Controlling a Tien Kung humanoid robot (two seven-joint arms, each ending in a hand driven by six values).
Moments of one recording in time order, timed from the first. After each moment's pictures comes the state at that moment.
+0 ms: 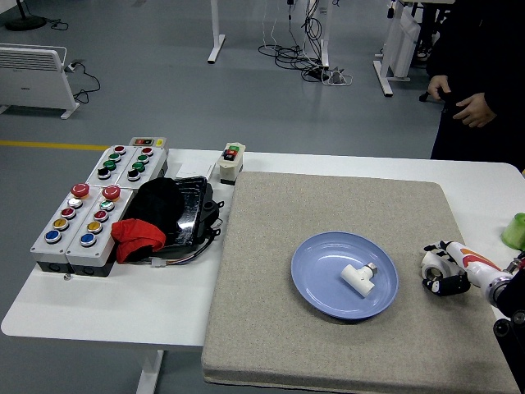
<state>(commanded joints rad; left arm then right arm) -0.13 0.11 -0.21 -0.26 0.11 0.17 0.11 0.55 -0.10 1.46 0.88 -2.27 0.23 -0.08</state>
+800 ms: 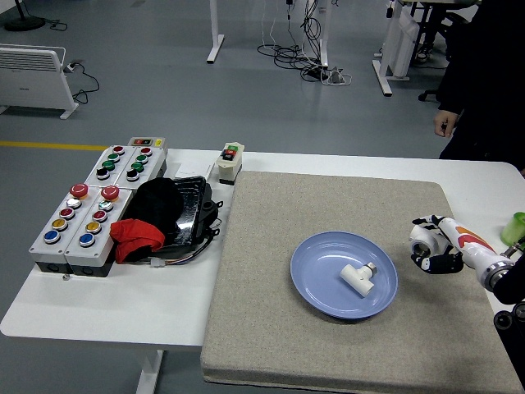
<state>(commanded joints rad) -0.13 0.11 -0.21 -0.26 0.11 0.17 0.11 0.53 -0.12 1.41 1.05 -2.13 0.17 -0.06</state>
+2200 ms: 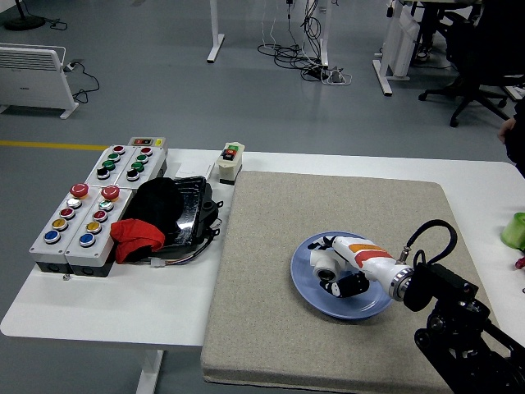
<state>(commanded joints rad) -0.13 0.12 -0.21 -0.26 0.11 0.17 0.10 0.63 -0.07 0.97 1.05 -2.06 0.13 0.02</state>
